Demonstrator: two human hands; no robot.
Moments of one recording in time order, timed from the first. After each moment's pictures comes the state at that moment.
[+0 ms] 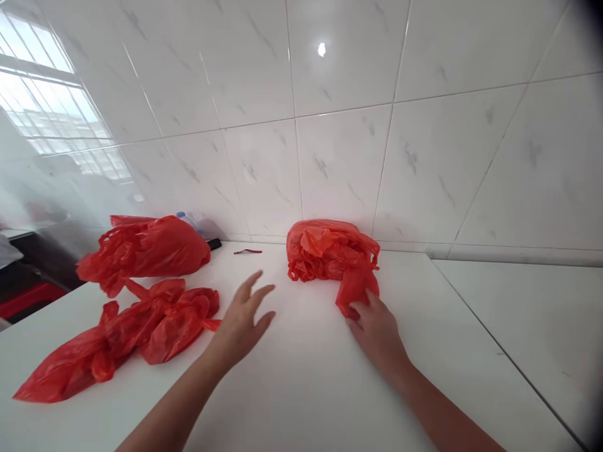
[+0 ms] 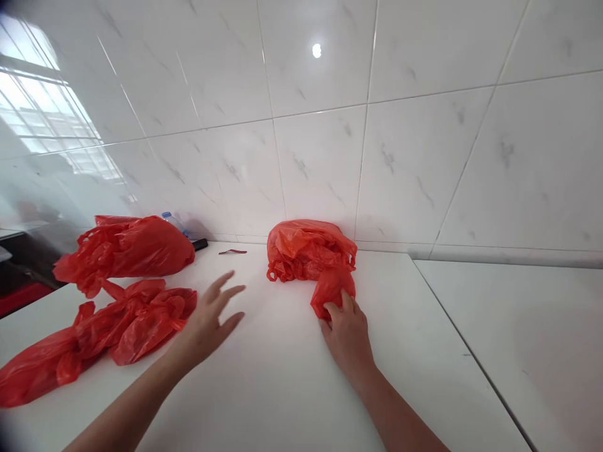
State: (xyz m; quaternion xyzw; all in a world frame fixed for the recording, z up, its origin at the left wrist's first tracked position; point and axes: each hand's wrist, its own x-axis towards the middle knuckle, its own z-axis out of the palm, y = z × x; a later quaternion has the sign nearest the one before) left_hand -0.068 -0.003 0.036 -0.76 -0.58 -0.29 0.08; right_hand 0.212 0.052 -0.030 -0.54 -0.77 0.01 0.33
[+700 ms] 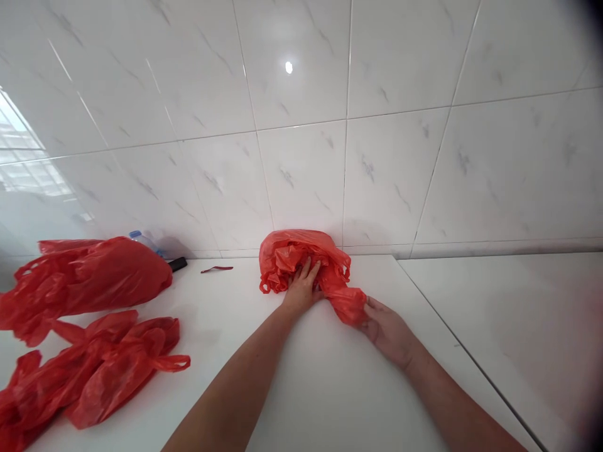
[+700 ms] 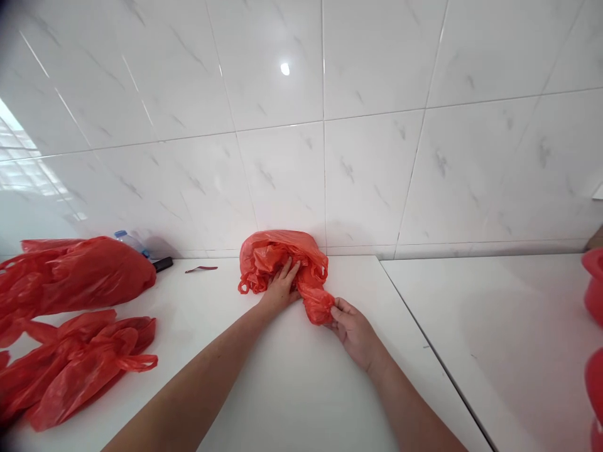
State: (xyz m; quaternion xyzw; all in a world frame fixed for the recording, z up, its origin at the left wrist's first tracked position) left_hand 0.073 0.167 -0.012 -0.81 -0.55 -0.22 -0.04; right_hand 0.278 0.069 -0.008 -0.38 -0.56 0.57 0.47
